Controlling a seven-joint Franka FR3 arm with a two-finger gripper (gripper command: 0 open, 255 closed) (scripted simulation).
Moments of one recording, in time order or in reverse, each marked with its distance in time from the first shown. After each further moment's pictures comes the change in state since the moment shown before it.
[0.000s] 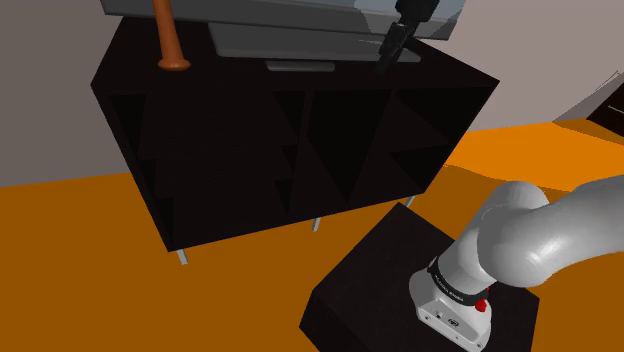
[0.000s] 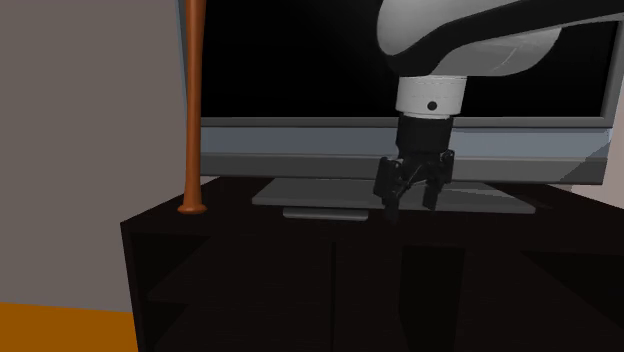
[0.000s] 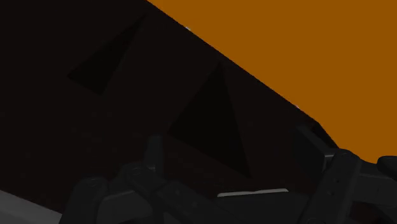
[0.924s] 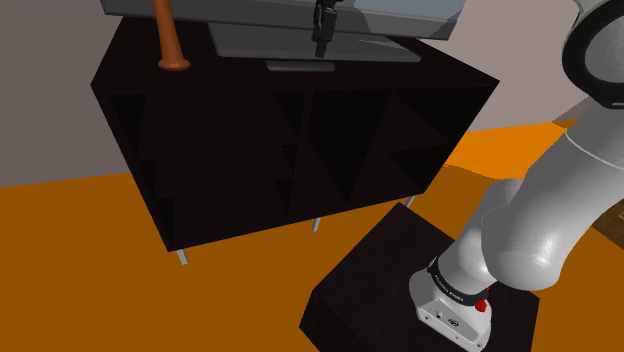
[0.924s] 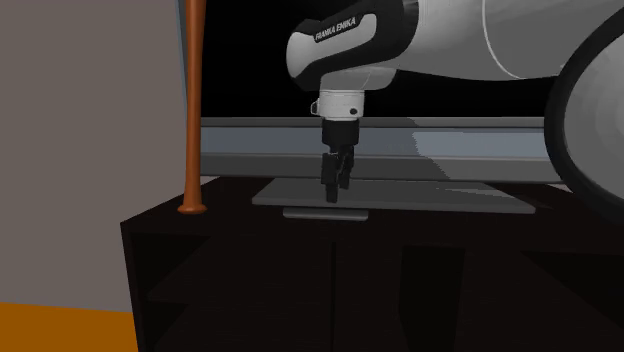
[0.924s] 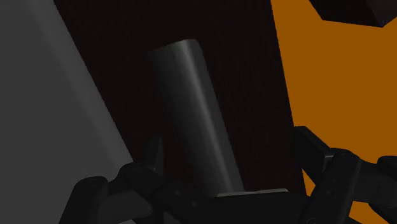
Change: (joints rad) arm 0.144 0.578 -0.077 0.553 0.089 -0.045 -0.611
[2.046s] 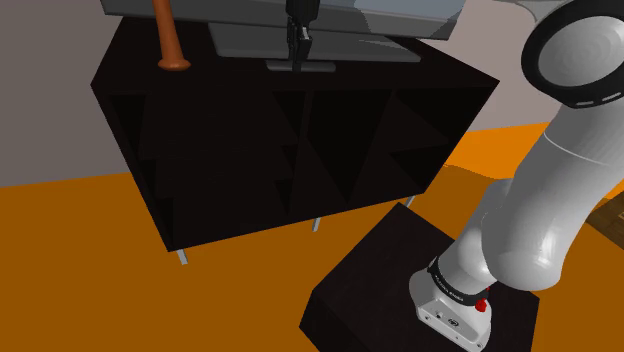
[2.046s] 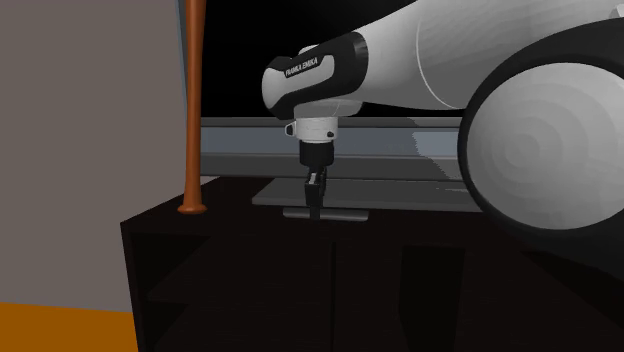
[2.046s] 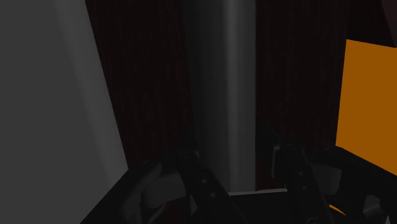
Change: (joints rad) arm 0.018 0.127 0.024 0.043 0.020 0.065 -0.150
